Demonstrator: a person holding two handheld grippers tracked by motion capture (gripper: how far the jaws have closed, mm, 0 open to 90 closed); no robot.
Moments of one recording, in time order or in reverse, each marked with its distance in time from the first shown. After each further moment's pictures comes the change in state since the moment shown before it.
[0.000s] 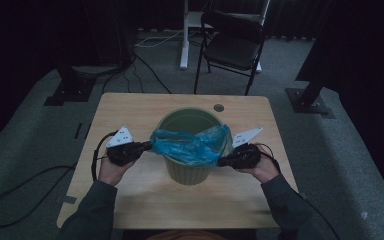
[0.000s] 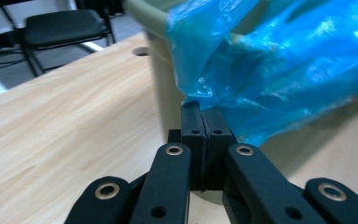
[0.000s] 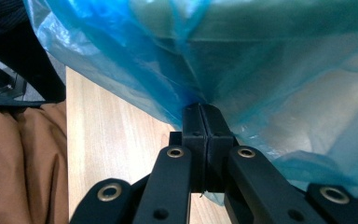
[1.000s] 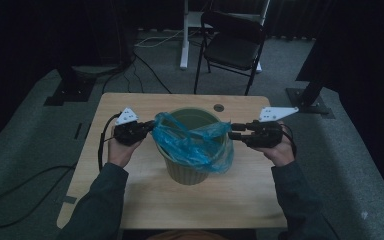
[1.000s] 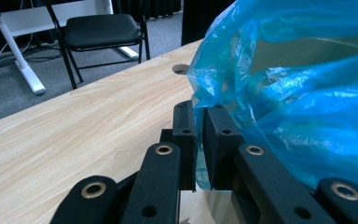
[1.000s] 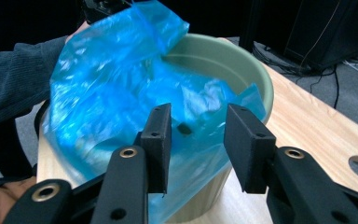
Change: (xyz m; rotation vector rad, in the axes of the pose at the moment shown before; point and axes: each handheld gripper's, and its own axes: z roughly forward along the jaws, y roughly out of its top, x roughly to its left) left arm 0.032 0.032 0.032 -0.020 0.102 -0.084; right arm -0.007 0.041 -0.078 -0.300 -0.173 -0.036
